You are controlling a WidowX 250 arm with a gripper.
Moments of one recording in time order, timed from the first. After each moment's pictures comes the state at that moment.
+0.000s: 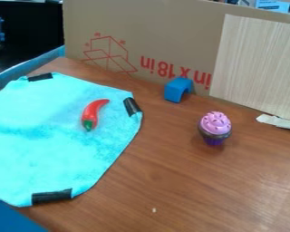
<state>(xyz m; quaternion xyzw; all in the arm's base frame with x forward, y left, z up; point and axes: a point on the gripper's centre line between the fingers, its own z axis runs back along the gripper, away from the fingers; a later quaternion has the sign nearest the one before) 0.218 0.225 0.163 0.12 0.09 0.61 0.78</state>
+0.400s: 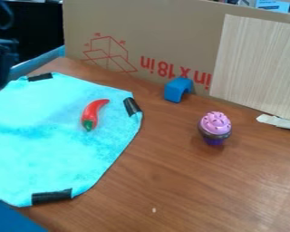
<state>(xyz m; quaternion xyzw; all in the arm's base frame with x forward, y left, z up) 0.229 0.216 0.131 0.13 0.09 0.60 0.79</state>
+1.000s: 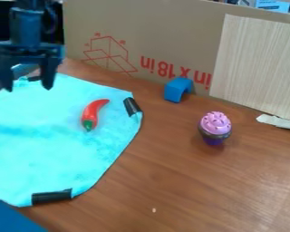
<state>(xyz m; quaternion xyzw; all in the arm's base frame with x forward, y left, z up) 0.274 0.172 0.118 0.10 0.10 0.55 0.83</state>
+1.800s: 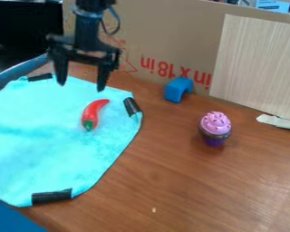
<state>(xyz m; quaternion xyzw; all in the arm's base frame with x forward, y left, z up) 0.323 0.109 0.121 0.11 0.00 0.29 0.95</state>
